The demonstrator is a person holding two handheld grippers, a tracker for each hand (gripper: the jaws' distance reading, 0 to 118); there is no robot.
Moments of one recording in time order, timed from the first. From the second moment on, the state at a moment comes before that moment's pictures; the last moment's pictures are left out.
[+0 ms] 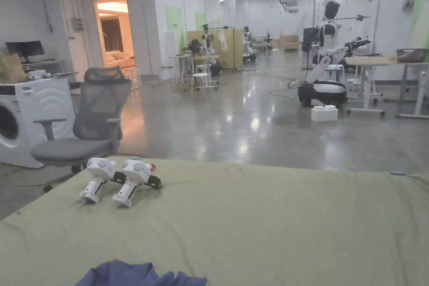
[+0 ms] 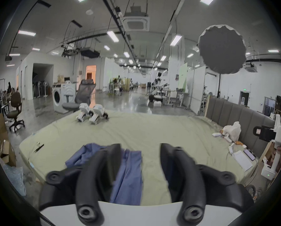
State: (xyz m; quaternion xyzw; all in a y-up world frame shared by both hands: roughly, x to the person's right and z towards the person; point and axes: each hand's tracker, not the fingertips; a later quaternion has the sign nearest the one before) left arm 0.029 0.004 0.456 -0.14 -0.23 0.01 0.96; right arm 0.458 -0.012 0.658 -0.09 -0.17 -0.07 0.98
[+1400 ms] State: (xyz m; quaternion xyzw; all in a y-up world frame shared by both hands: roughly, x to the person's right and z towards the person) left arm 0.018 -0.046 0.195 -0.33 -0.15 0.12 0.93; right arm 0.485 -0.081 0.680 -0.22 -0.19 -0.16 0.94
